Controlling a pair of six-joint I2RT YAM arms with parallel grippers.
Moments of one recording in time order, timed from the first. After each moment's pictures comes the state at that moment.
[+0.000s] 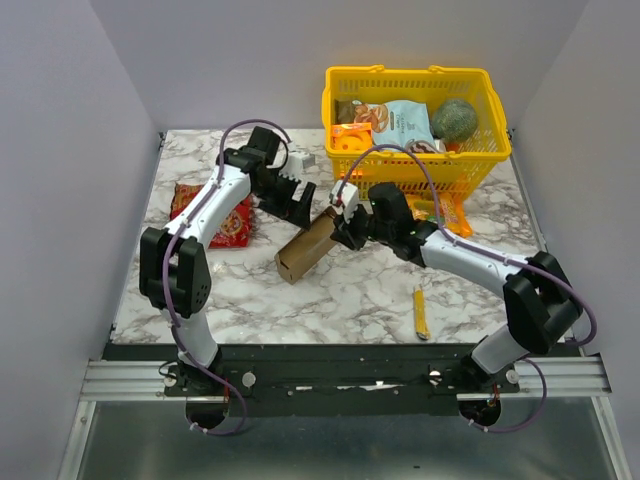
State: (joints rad) left arm -0.33 1.80 1.63 -0.96 0.51 0.14; right arm 0.69 1.56 1.00 0.05 -0.34 -0.25
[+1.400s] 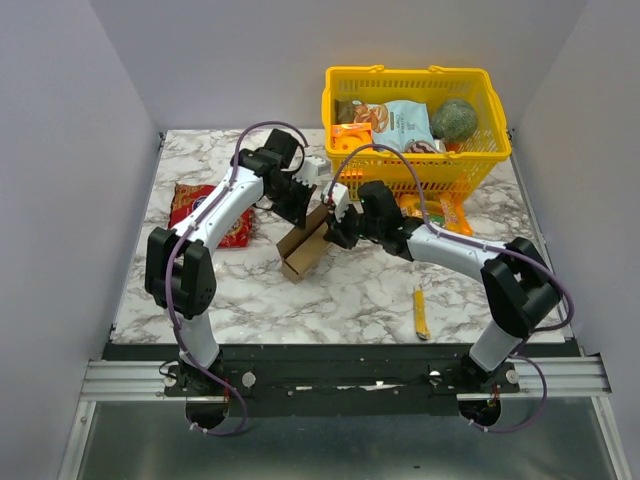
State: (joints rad) left arm -0.43 1.81 1.63 -0.99 0.40 0.17; right arm 0.68 1.70 1.06 0.10 -0.38 -0.23
